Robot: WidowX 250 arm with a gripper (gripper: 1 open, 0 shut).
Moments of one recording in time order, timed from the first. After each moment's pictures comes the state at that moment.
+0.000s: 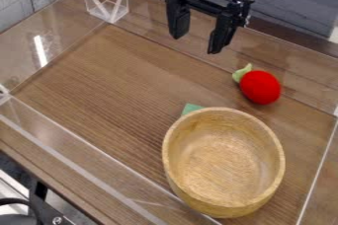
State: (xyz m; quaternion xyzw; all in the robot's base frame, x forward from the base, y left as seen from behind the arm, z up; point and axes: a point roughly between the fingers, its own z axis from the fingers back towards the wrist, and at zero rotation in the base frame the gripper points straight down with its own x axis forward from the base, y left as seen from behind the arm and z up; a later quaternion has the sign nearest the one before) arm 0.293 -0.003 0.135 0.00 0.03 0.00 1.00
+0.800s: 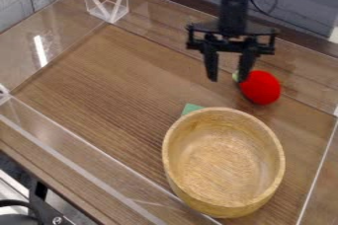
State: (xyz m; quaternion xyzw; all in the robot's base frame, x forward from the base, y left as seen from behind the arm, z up) arm 0.316 -0.052 0.075 -0.04 0.04 0.22 0.97
